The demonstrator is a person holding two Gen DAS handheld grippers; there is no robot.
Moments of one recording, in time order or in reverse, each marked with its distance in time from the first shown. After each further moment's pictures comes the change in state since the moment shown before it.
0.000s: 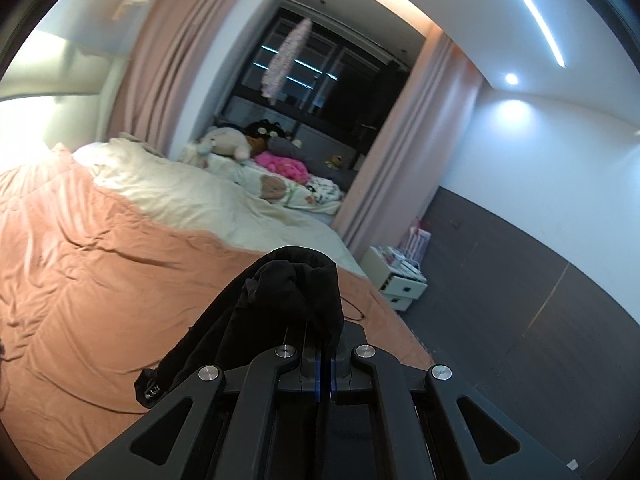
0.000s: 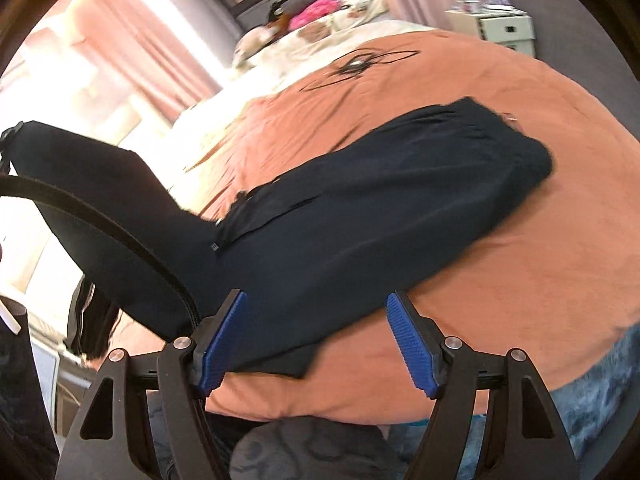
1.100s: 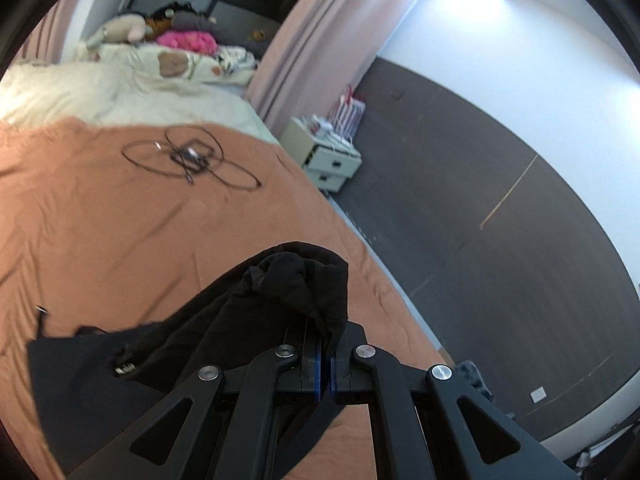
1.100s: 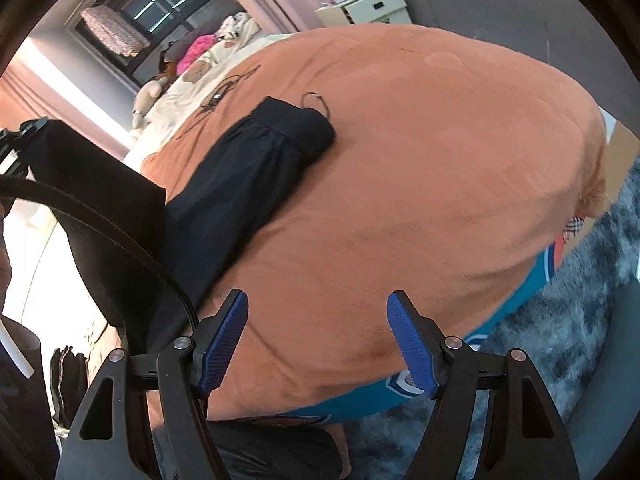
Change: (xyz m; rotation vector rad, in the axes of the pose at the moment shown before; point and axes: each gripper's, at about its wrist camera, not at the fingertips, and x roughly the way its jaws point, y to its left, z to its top) left arm 0.239 -0.153 -0.154 0.049 0.438 -0.236; right arm -0.053 -0.056 -0.063 0.290 -0.049 -0.190
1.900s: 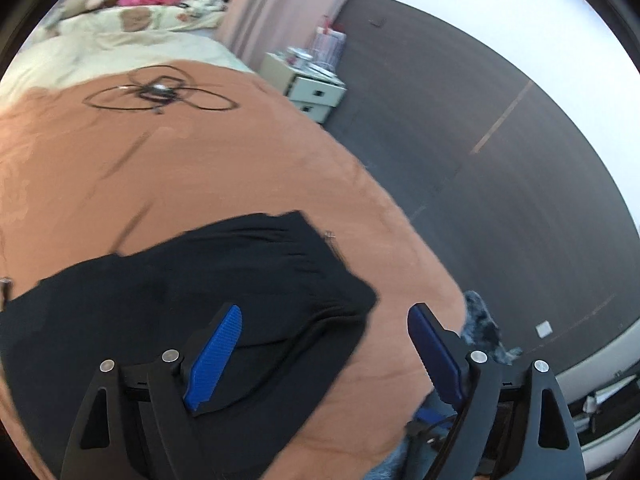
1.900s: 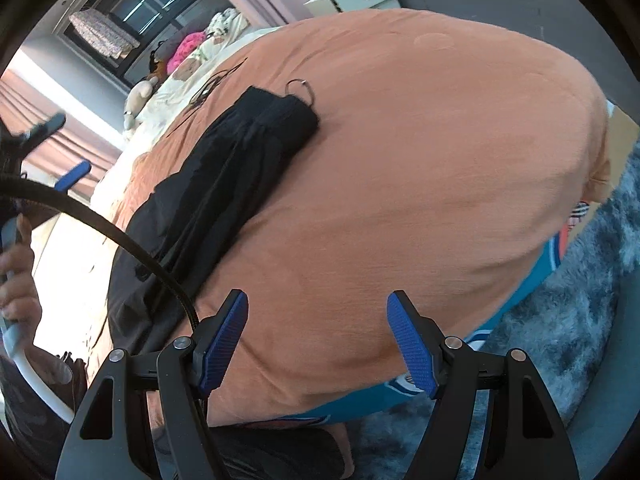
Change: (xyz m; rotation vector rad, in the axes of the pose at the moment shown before) left arm 0.031 0.009 -0.061 0.092 0.214 -0.010; right arm 0.019 0.012 0.010 0.020 0.024 0.023
